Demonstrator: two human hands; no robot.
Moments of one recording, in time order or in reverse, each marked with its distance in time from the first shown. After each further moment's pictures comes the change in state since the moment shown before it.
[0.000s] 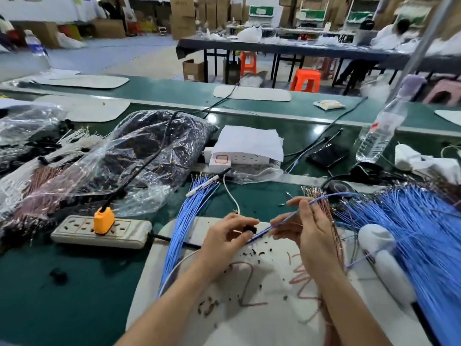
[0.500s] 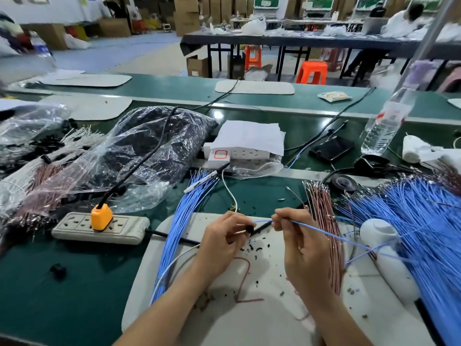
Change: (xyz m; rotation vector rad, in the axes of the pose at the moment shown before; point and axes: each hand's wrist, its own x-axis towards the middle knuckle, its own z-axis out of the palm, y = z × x) left_hand -0.007 -0.003 0.010 0.115 0.065 0.105; right_hand -0.021 0.028 -0.008 -0.448 0.004 -0.692
